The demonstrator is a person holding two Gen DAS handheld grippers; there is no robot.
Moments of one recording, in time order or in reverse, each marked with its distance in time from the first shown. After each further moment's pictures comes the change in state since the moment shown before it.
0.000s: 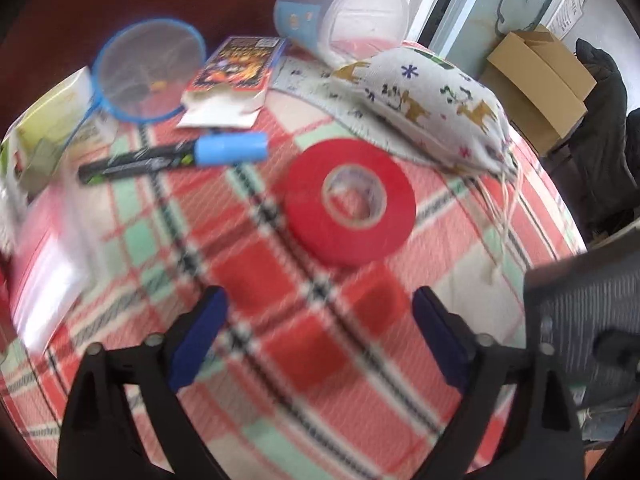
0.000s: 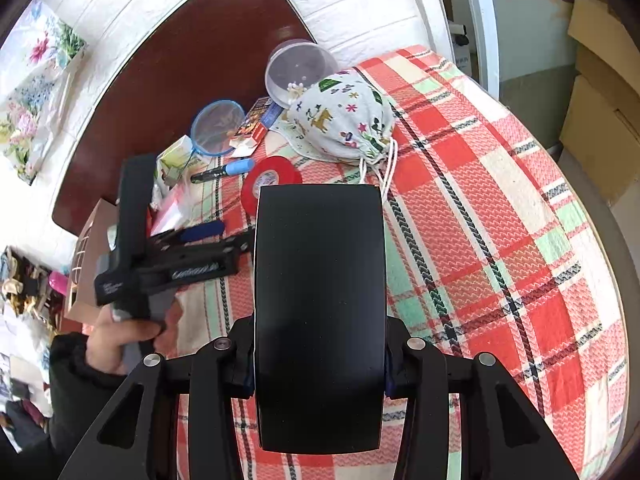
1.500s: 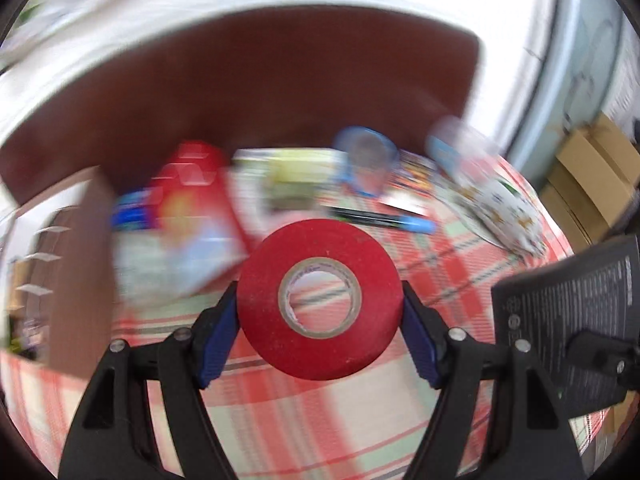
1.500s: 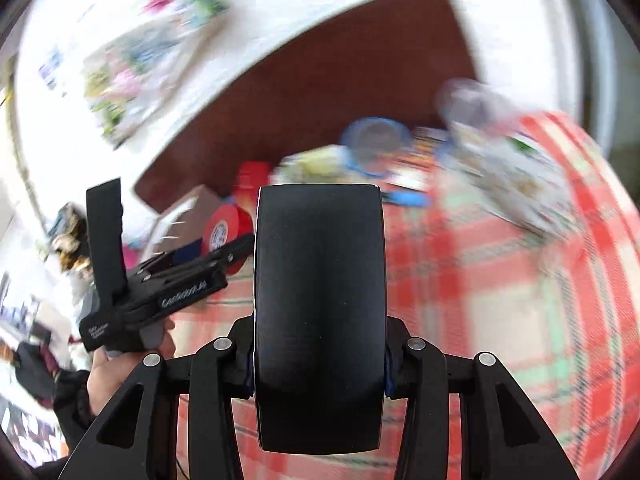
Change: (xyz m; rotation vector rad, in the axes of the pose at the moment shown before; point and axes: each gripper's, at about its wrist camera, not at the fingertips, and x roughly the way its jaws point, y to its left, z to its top) left arm -0.205 0.101 -0.073 -0.245 -0.283 0.323; right arm 0.007 0.162 0.018 -0.234 -0.060 0.259
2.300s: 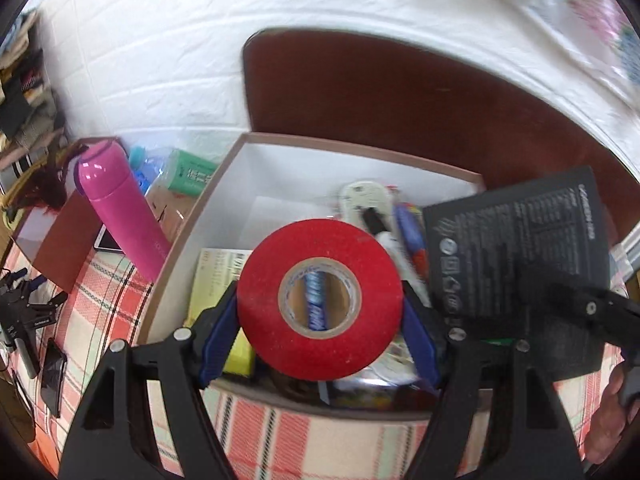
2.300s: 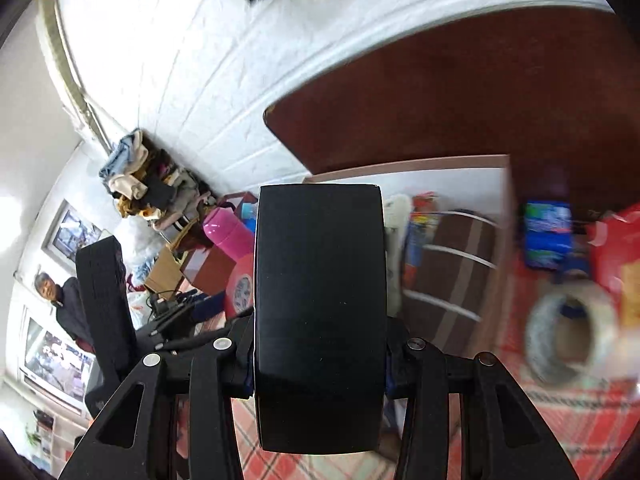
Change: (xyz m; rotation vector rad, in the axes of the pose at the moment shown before) left arm -0.033 0.382 -0.025 -0.352 0.046 0.214; right arm 0.308 0.318 0.058 -0.197 0.193 0.321
